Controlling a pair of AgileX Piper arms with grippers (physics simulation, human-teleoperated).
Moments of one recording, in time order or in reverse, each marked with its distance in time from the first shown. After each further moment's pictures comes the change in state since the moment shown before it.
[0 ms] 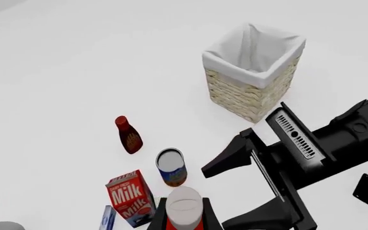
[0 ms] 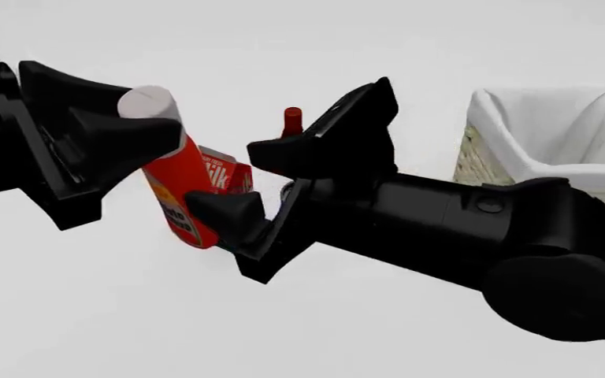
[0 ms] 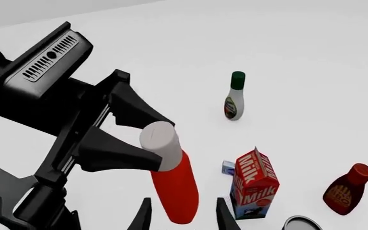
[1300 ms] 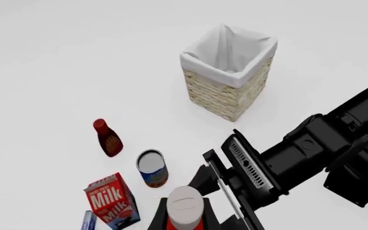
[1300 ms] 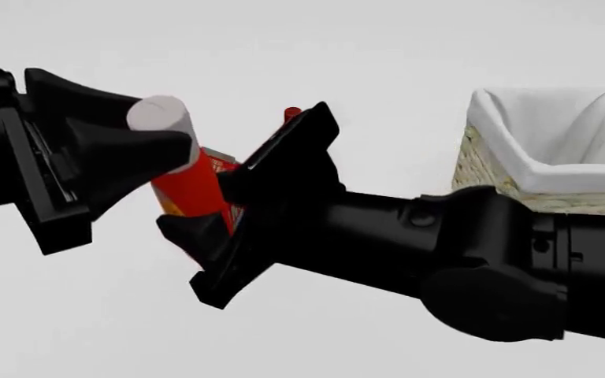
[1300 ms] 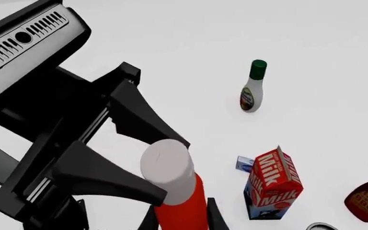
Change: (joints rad) left arm -0.089 -0.009 -0.017 0.034 -0.042; right arm 0.049 0.112 -0.055 0.009 0.023
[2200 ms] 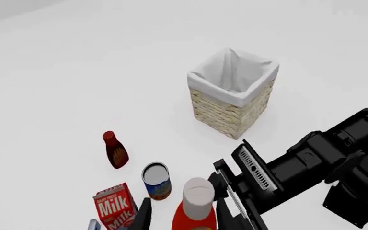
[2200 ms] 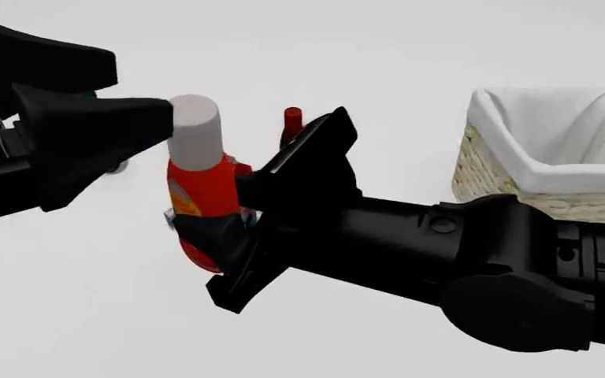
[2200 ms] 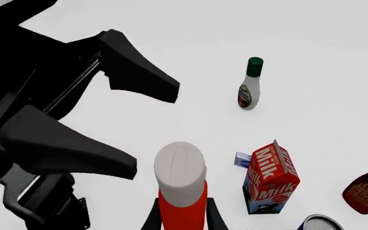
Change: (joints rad) left arm 0.023 -0.032 -0.048 -0.002 -0.023; right arm -0.005 -0.039 0.044 -0.012 -0.018
